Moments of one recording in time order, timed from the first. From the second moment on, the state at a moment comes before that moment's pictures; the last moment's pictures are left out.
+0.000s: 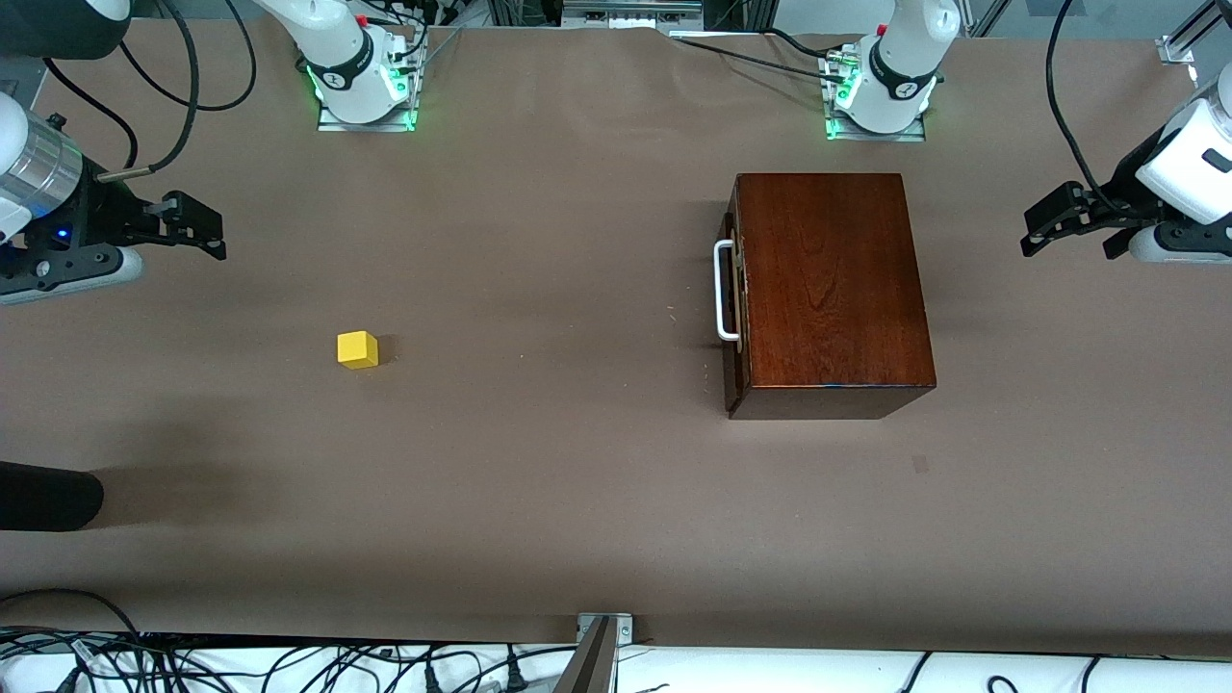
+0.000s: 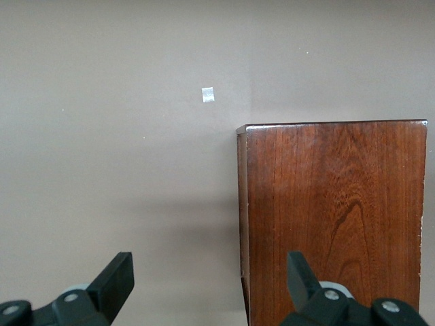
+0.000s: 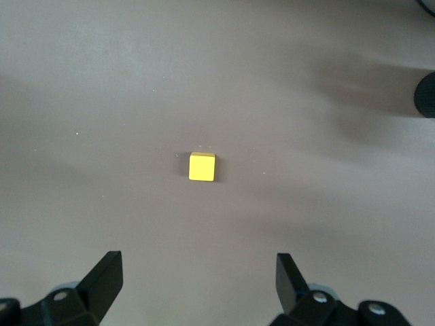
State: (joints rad) left arm -0.06 -0.03 0.02 -1.67 -0.01 1.64 -0.03; right arm 0.15 0.12 -0.05 -1.47 0.00 1.55 -0.13
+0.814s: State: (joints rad) left arm -0.06 -0.03 0.02 -1.67 -0.01 1.61 -0.03; right arm 0.15 0.12 -0.05 -1.47 0.00 1.55 -0.12
